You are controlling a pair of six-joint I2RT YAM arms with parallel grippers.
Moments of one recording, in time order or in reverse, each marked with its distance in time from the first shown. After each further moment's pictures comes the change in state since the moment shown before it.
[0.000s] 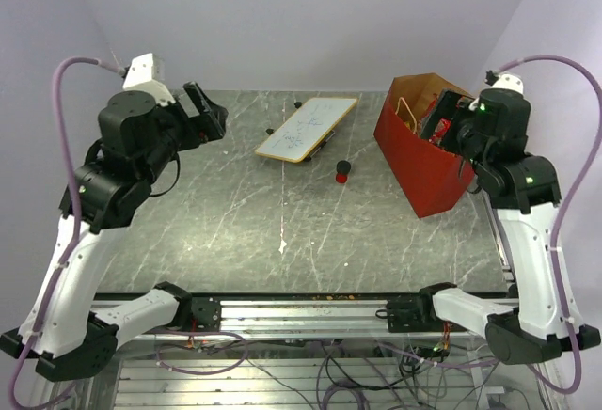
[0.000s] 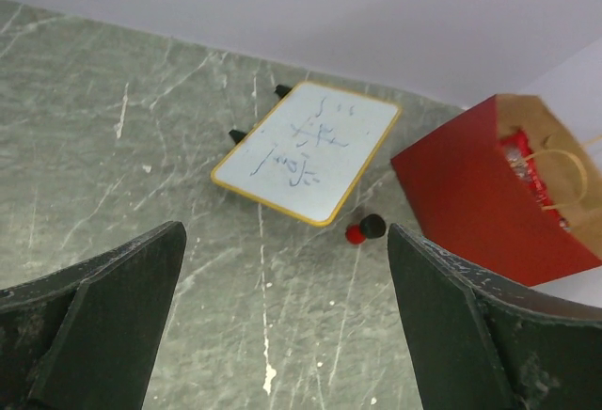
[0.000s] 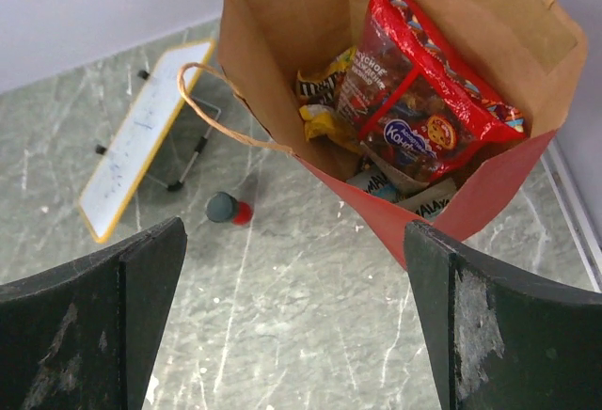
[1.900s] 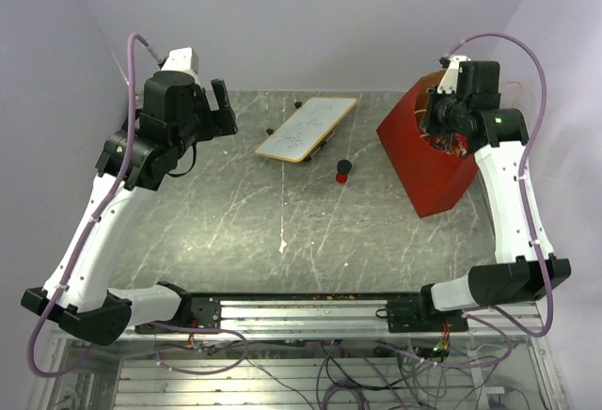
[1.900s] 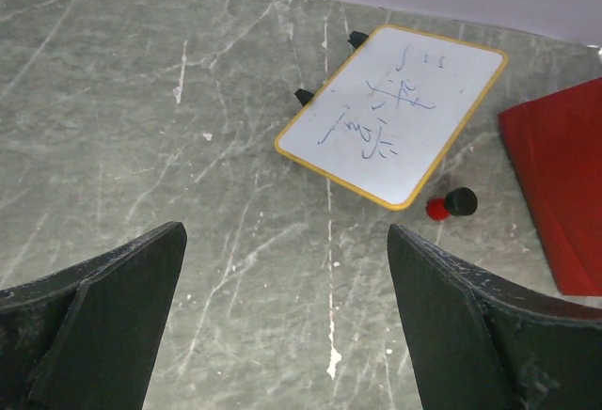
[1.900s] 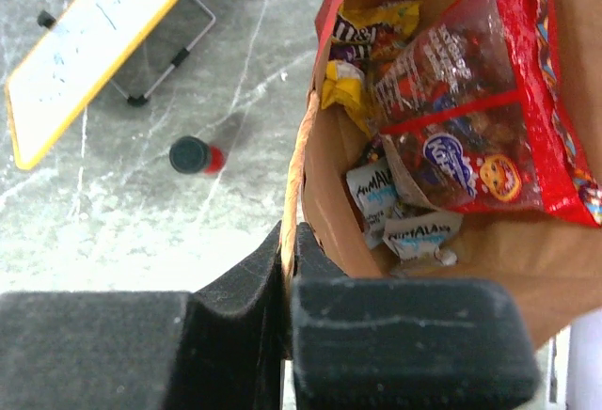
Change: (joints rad) left arm 0.013 0.205 0.037 -0.071 -0.064 0.111; right arm -0.147 0.340 0.084 0.019 -0.370 -0.315
